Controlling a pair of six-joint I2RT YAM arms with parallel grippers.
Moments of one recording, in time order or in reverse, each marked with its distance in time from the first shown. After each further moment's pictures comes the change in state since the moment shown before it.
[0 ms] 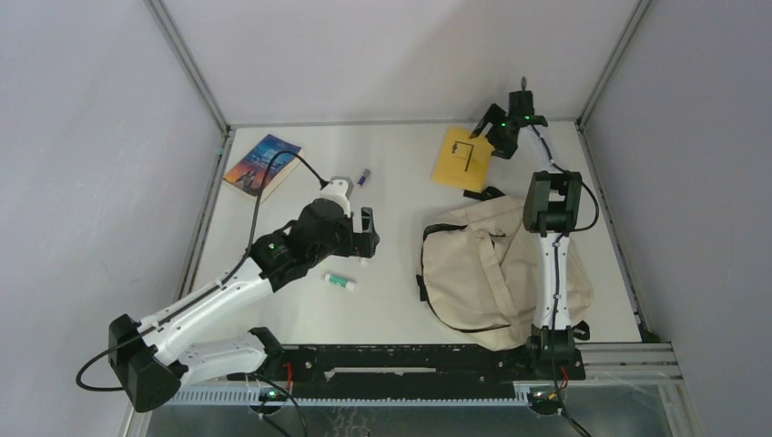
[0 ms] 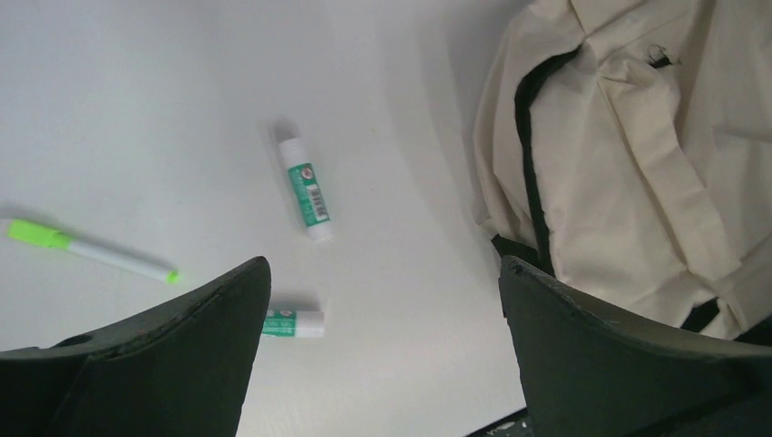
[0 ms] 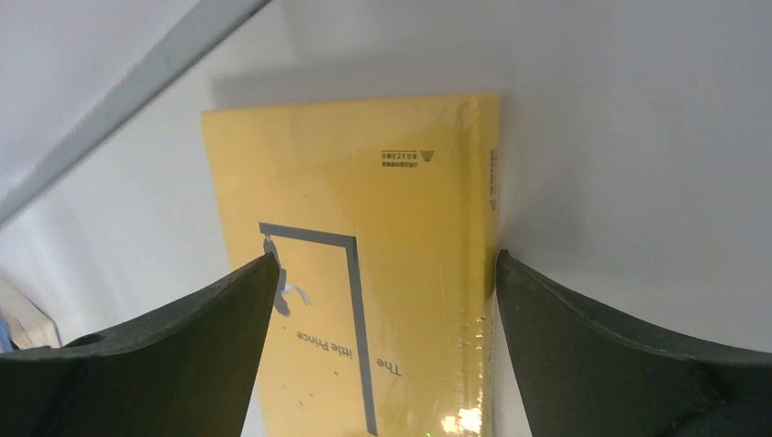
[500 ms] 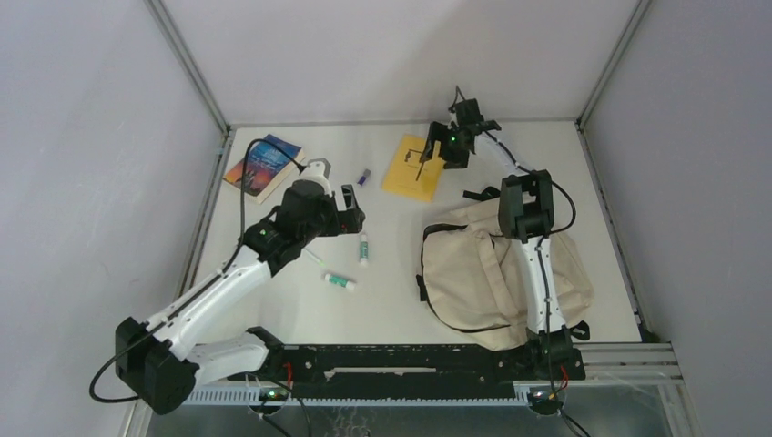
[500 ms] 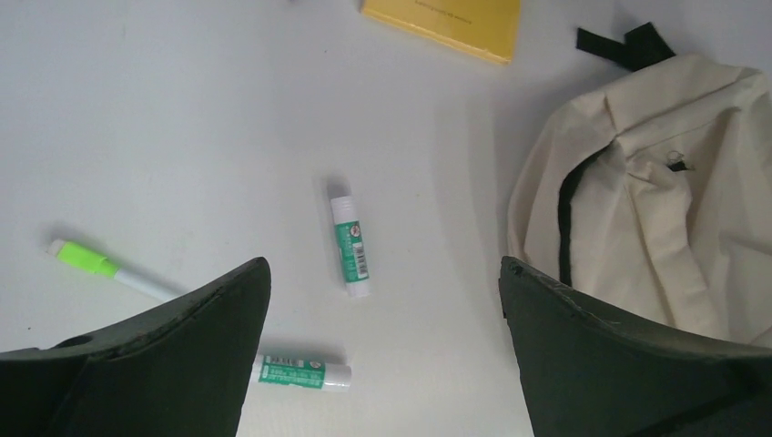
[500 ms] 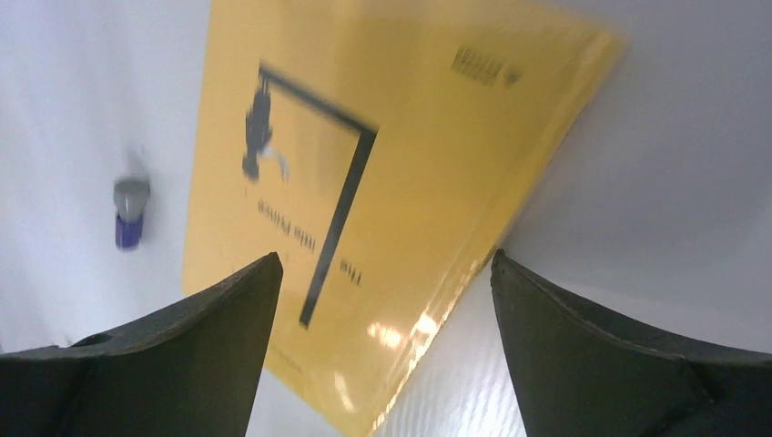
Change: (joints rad) left arm 0.200 0.022 0.003 0.087 0.055 0.005; right arm 0.240 -0.043 -0.074 -0.033 -0.118 -0.217
